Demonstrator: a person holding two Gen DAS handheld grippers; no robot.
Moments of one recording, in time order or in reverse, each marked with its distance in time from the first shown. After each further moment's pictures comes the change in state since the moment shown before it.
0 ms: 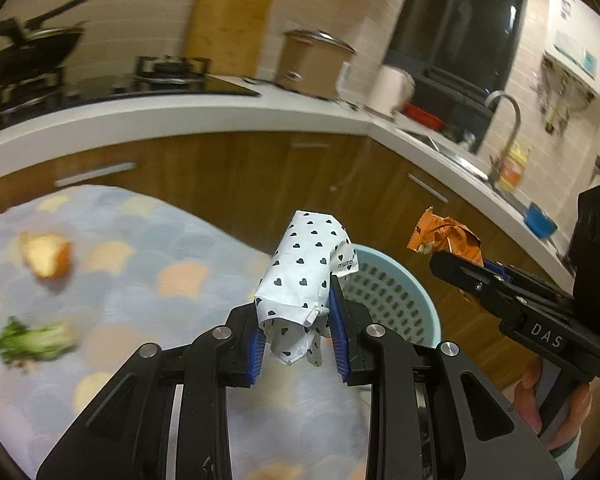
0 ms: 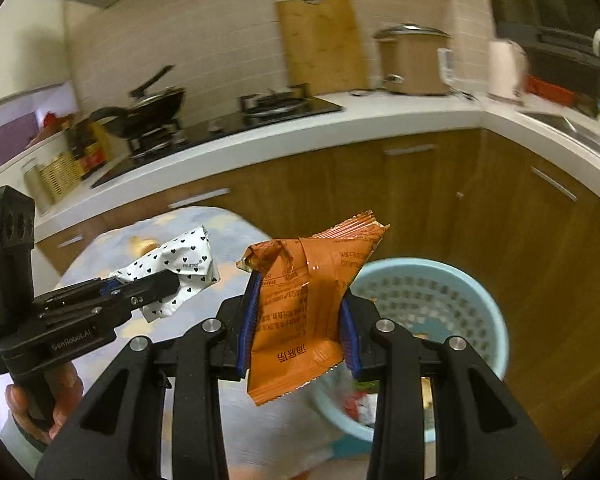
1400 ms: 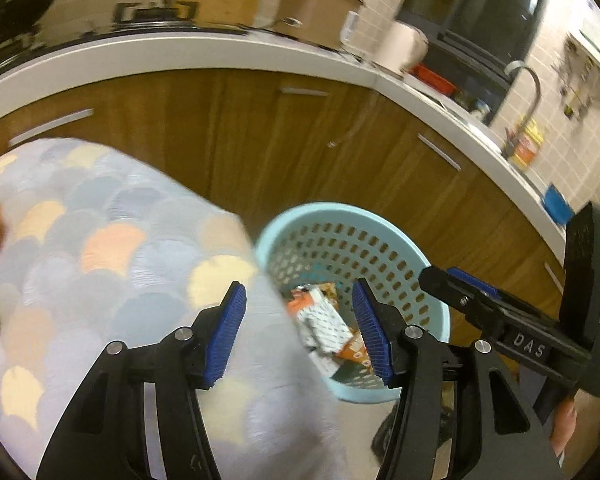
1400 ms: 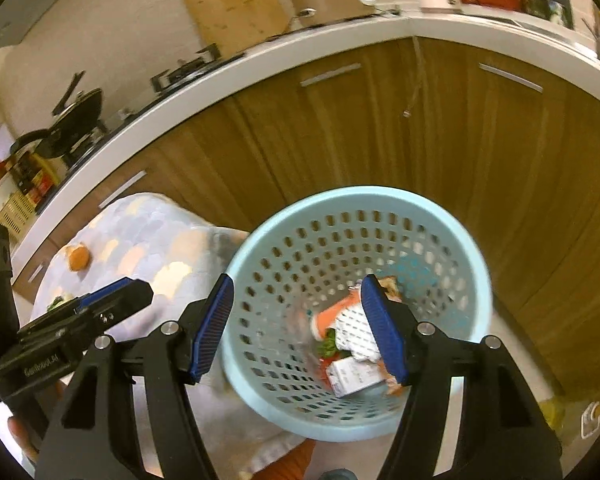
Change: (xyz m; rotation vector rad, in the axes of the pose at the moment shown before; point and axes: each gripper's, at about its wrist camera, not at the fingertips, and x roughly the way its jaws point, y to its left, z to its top) left arm 0.071 -0.008 -0.010 -0.071 0.128 0.021; right arm 0.057 -0.063 -0.025 0.187 0.125 -0.040
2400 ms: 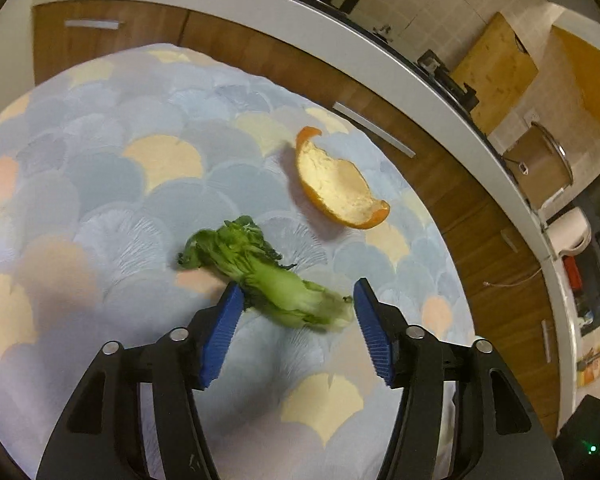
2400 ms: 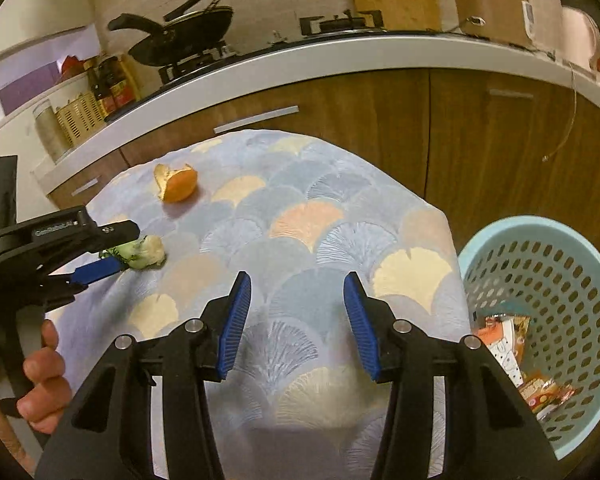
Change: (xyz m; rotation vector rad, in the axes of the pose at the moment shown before) left arm -0.101 0.197 -0.033 -0.668 -0.158 0.383; right arm 0.071 0.170 -0.037 -0.275 0.071 0.176
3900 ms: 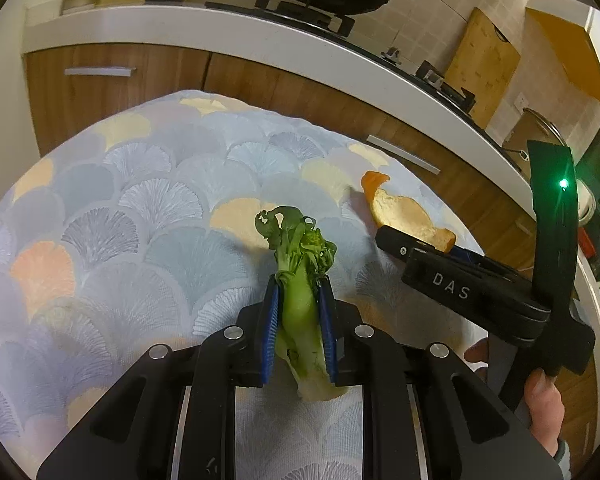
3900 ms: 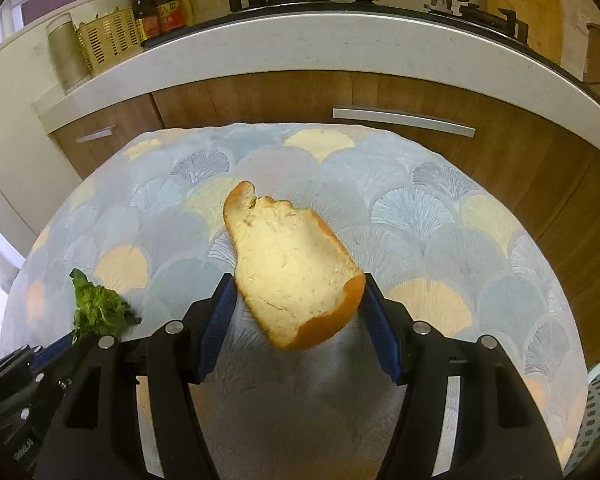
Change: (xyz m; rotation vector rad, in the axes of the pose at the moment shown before) left arm -0.018 0.064 0.026 0.147 -0.077 0.012; right arm 0.142 0.135 0.080 -0.280 0.159 0.057
